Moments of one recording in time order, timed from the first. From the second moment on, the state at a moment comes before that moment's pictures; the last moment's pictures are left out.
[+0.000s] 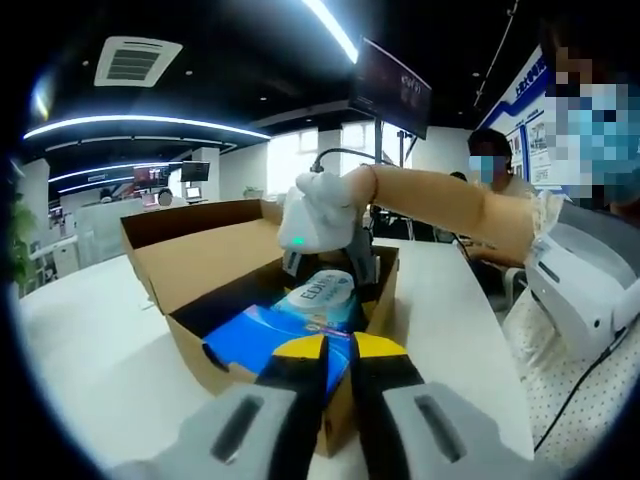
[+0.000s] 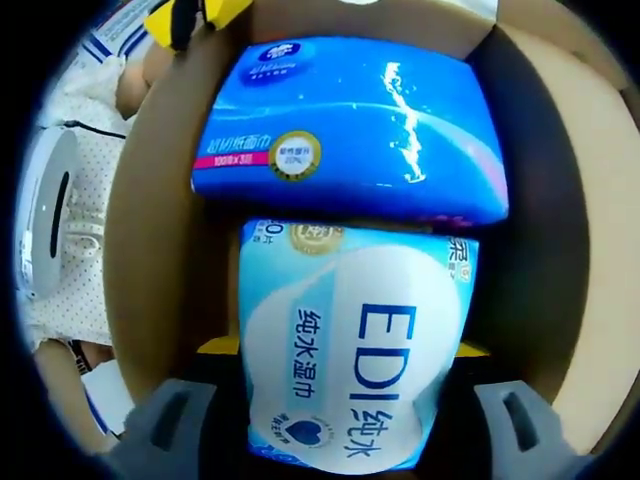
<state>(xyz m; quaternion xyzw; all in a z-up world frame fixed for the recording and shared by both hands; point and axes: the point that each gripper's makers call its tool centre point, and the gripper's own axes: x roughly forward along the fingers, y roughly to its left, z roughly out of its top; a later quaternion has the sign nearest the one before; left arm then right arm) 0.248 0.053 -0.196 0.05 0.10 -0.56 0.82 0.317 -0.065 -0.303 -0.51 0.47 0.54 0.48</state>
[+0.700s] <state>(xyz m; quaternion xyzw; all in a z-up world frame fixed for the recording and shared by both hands) 0.246 0.051 -0.196 0.05 0.10 -0.56 0.82 0.316 -0.065 -0.305 -0.52 0.48 0.53 0.47</state>
